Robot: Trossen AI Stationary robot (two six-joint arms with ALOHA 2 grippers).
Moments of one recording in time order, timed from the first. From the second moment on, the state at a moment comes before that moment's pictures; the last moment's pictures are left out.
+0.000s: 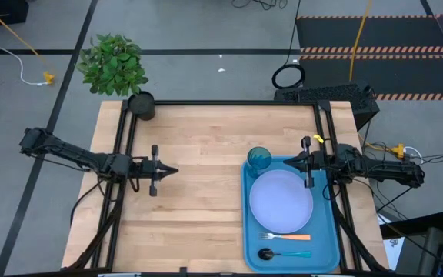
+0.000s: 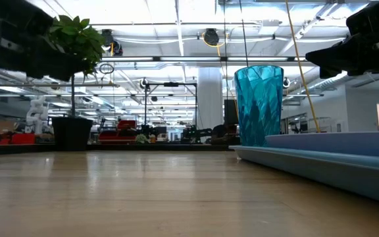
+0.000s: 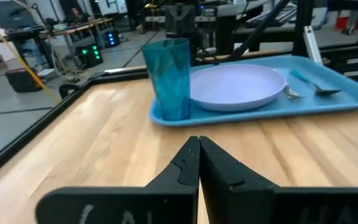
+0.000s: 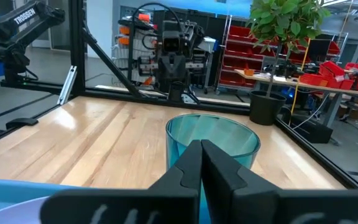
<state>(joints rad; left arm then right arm) -0.24 0.59 0.05 0.43 -0.26 0.11 -0.09 0.02 0.02 0.02 -0.11 -0.12</state>
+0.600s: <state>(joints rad) -0.19 0.46 0.01 0.43 -0.19 0.12 -0.09 0.02 0.02 0.02 -0.11 -0.12</state>
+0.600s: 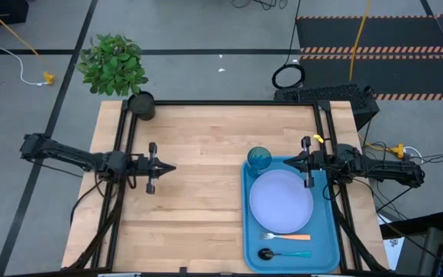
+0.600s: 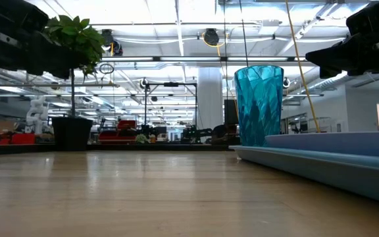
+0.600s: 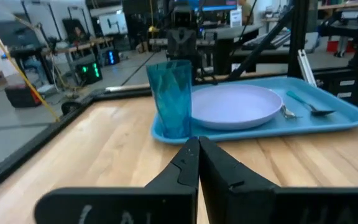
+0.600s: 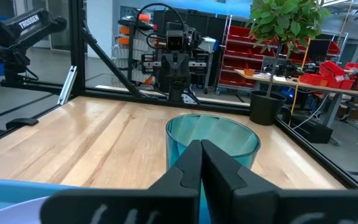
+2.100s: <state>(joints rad) -0.17 0.01 0.01 0.03 -0.12 0.30 -0.09 0.02 0.02 0.02 -0.11 -0.12</state>
